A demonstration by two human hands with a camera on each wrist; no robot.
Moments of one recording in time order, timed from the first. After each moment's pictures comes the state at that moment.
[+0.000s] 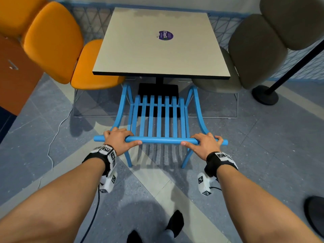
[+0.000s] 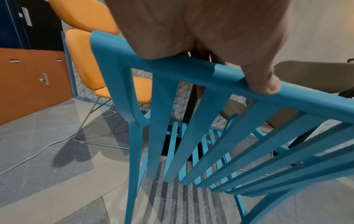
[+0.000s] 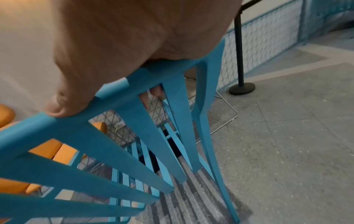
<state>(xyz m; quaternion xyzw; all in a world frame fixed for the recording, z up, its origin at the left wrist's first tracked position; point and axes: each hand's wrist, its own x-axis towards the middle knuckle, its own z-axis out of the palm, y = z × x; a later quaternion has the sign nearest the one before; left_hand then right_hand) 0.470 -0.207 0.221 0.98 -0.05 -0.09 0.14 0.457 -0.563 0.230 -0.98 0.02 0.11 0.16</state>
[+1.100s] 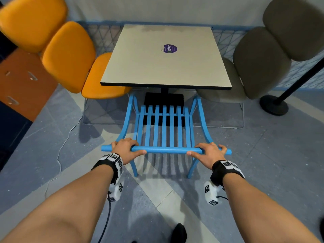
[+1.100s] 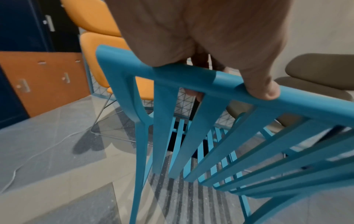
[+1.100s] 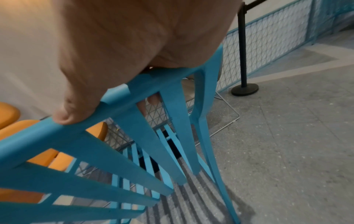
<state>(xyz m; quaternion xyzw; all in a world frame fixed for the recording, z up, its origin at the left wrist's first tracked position) 0.460 -0.237 0.235 0.98 -0.02 -0.15 0.15 0.460 -0.594 0.240 -0.97 0.00 0.15 0.19</state>
